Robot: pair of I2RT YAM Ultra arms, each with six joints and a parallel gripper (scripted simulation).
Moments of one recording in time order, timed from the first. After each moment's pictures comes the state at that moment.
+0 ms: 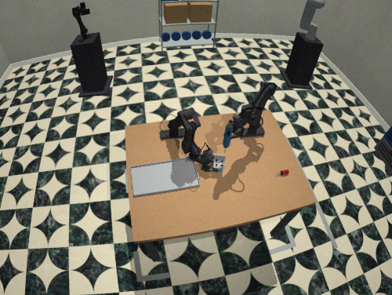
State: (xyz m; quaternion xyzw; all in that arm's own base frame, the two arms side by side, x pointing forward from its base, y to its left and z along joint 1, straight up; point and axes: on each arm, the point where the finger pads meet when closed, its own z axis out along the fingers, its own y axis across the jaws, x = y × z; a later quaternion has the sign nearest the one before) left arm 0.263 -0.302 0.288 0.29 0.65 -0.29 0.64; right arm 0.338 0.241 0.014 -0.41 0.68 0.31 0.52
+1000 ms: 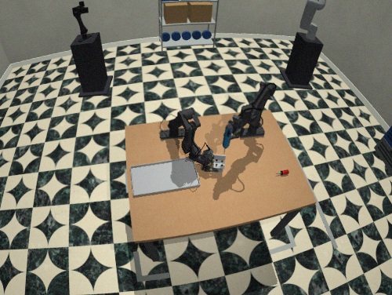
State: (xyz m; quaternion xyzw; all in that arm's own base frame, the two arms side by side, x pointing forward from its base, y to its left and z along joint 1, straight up) left arm 0.264 -0.304 0.286 0.29 0.64 -0.29 0.64; right arm 0.338 0.241 0.014 -0.41 0.68 0.31 0.52
